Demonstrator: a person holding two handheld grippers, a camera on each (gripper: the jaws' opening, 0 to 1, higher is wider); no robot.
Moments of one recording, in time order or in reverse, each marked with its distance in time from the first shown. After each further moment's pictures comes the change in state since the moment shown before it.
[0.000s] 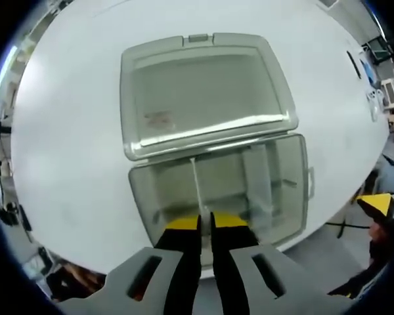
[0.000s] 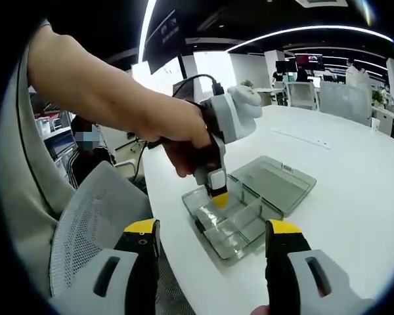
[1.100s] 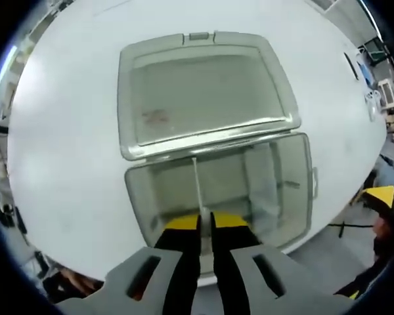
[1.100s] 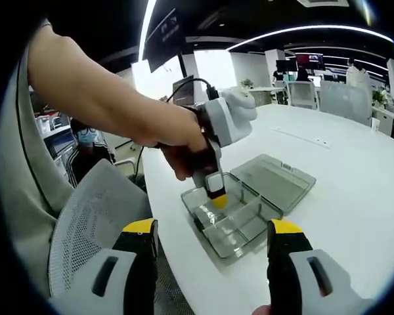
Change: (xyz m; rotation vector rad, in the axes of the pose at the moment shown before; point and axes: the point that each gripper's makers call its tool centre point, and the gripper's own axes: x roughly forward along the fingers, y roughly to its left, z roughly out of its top) left arm 0.008 0.000 0.001 0.014 -0.060 -0.038; right arm 0.000 0.000 -0.001 -0.003 0.007 -0.001
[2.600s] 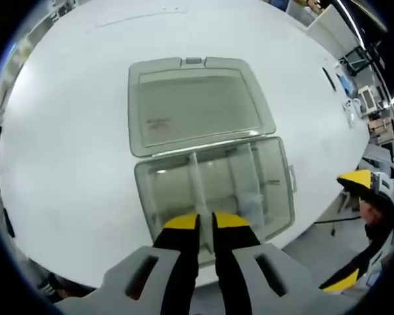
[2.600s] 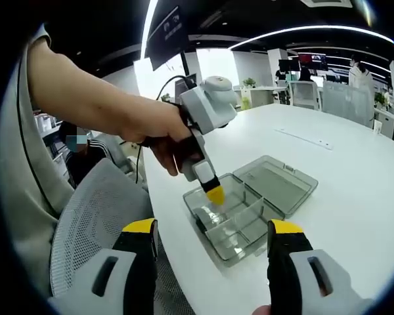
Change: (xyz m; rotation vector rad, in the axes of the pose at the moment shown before) left arm -0.017 -0.003 0.000 -0.025 -0.109 -0.109; right arm 0.002 0.003 0.004 -0.016 0.014 0.009
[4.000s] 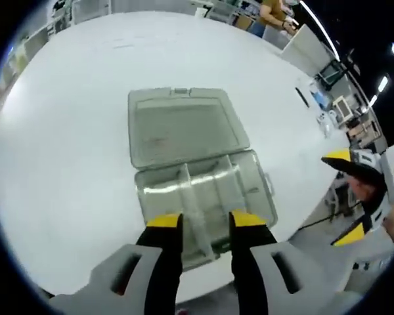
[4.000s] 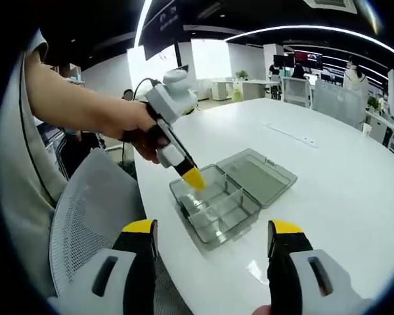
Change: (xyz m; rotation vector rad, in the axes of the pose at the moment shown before) left arm -0.031 -0.013 0.010 0.080 -0.278 -0.168; right arm -0.031 -0.022 -0.006 -0.040 0.082 -0.088
